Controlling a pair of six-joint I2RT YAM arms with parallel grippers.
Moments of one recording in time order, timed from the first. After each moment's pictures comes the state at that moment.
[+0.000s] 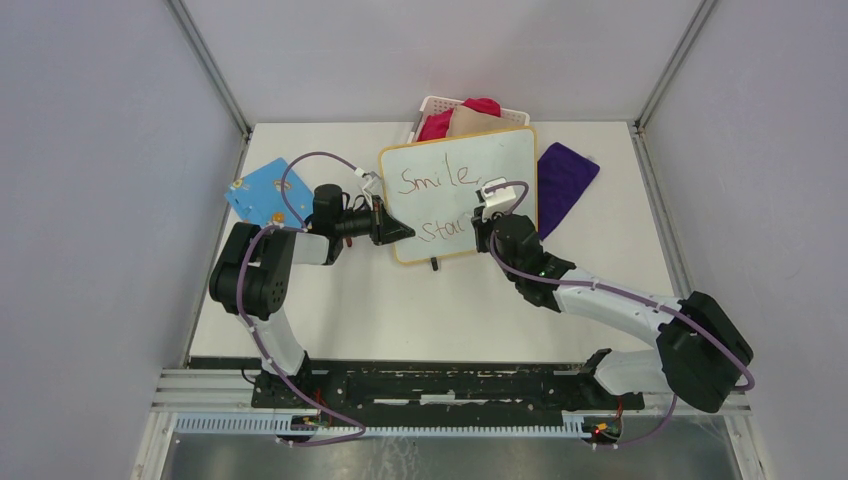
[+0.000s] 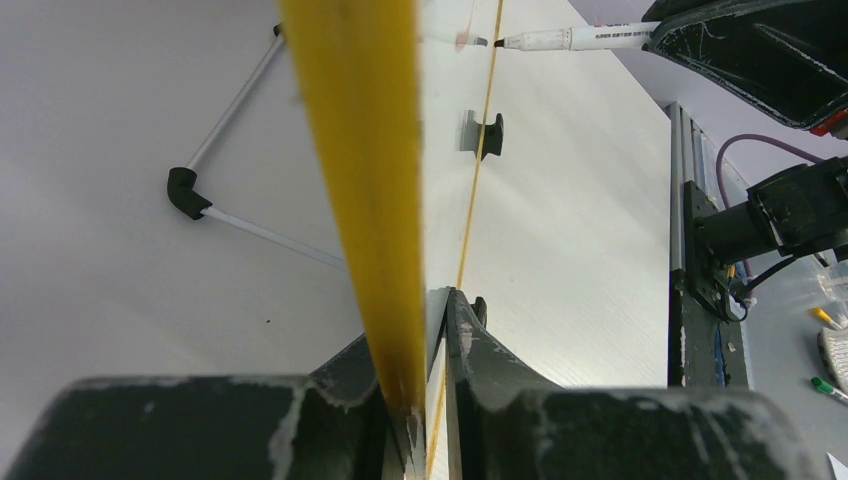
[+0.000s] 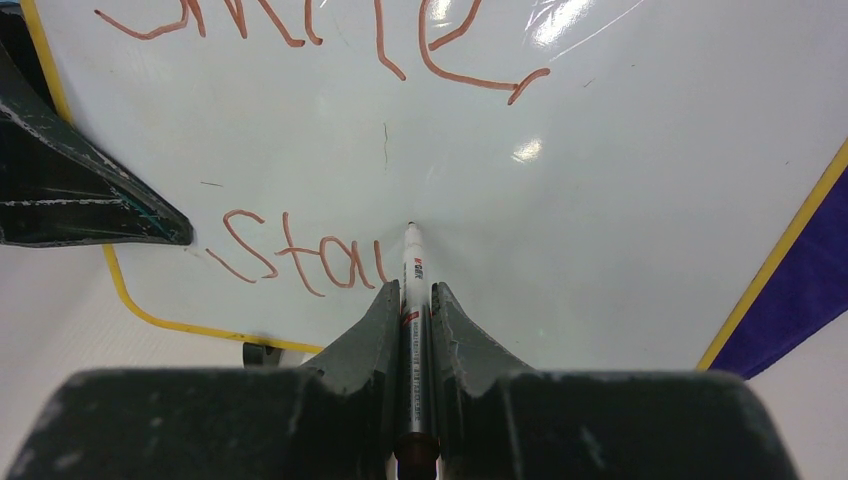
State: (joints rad) left arm -0.21 1.81 0.75 0.69 1.01 -0.25; right arm 0.77 1.30 0.69 0.32 0.41 0.11
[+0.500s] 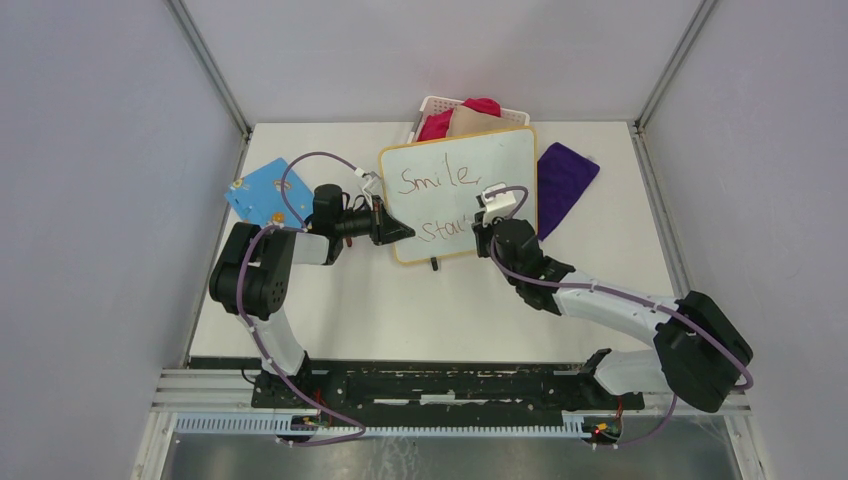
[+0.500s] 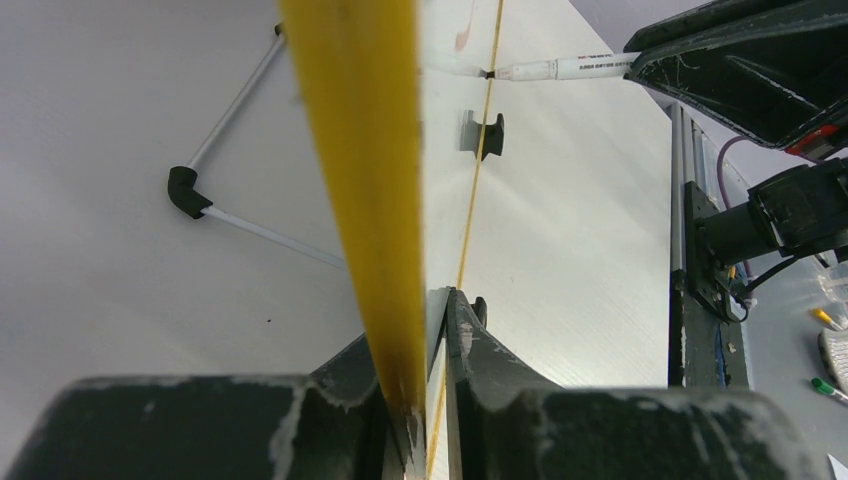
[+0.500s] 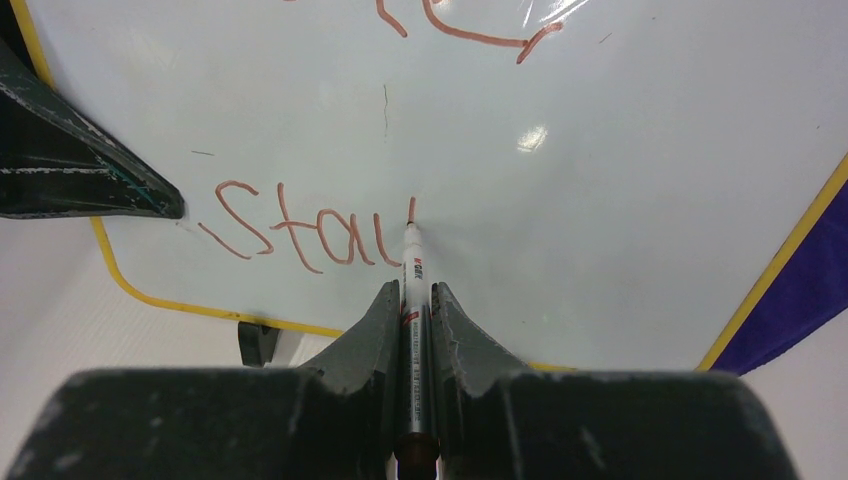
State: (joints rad) left arm -0.21 1.81 0.75 0.69 1.01 -0.25; right arm 0.77 1.30 0.66 0.34 0.41 0.12
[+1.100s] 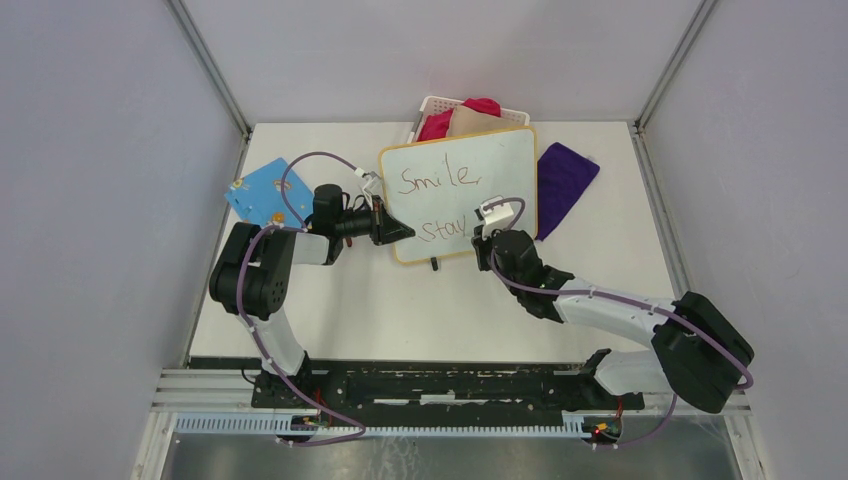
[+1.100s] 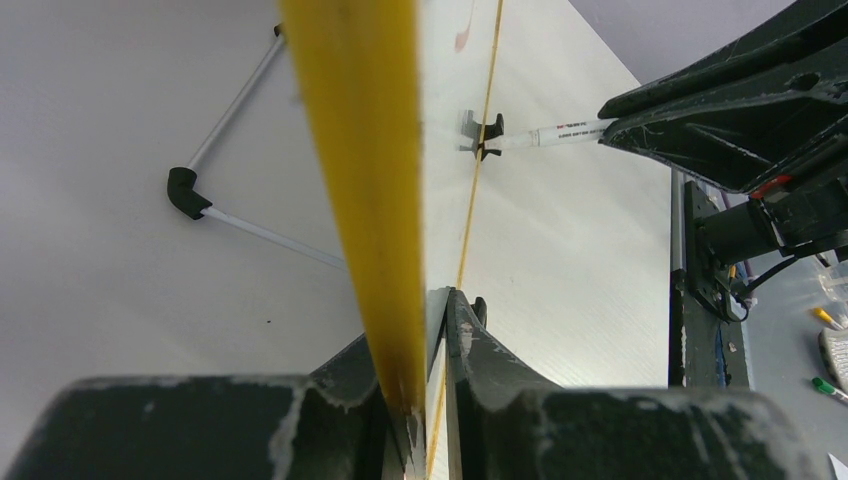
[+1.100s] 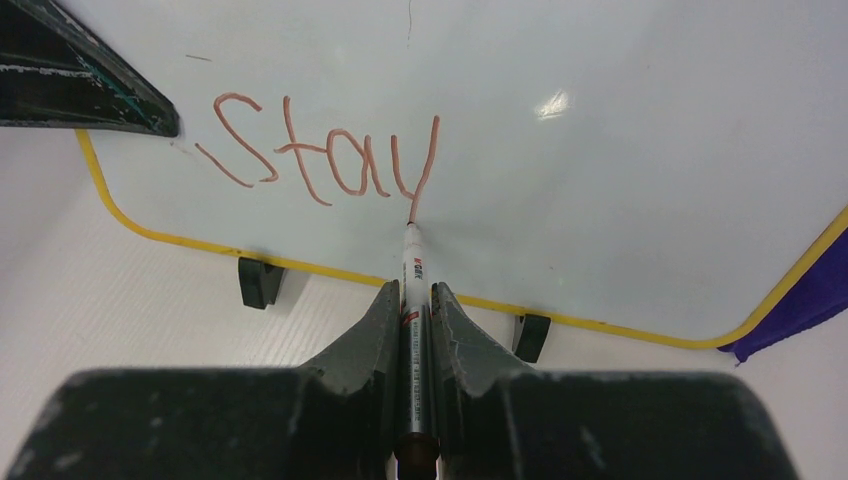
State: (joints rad) left arm -0.21 1.81 0.75 0.69 1.01 -0.25; right arm 0.79 1.29 0.59 0.34 0.37 0.14
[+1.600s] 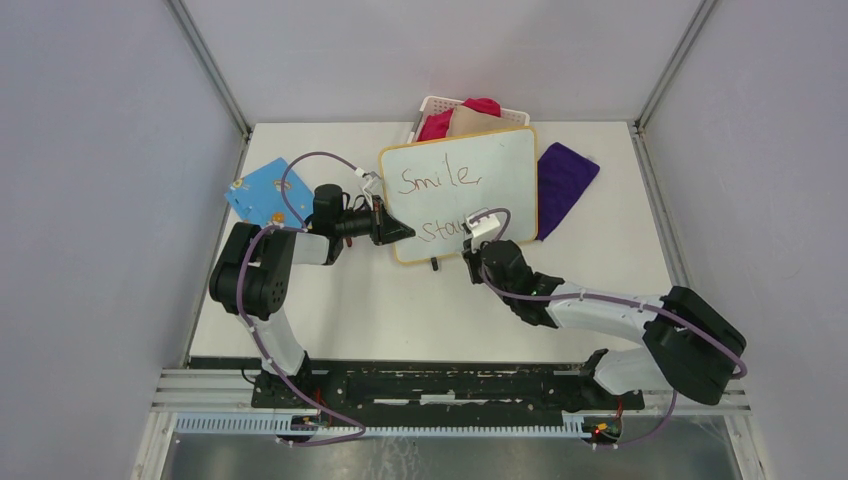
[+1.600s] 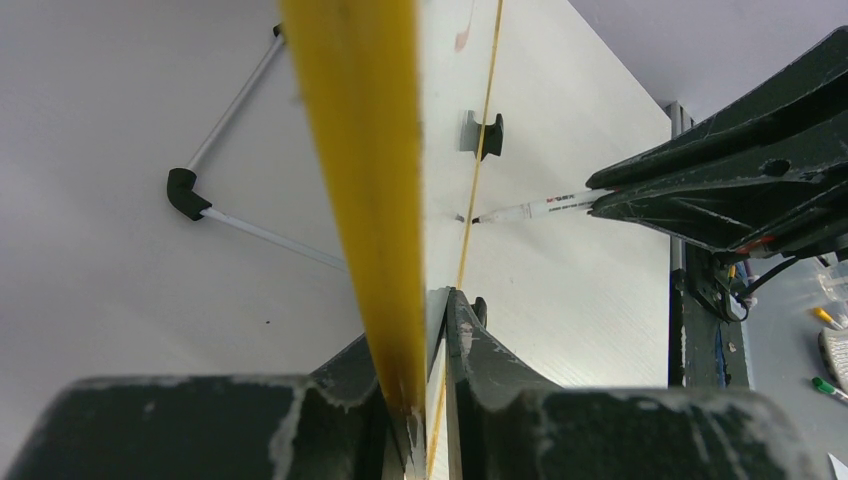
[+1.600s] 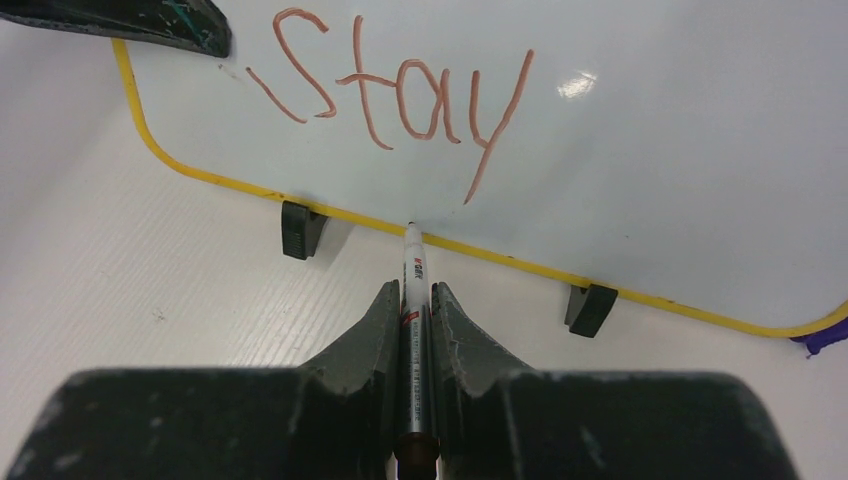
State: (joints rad) left arm -0.22 1.81 0.75 0.69 1.01 -0.25; right arm 0.87 1.32 0.56 0.33 0.37 0.16
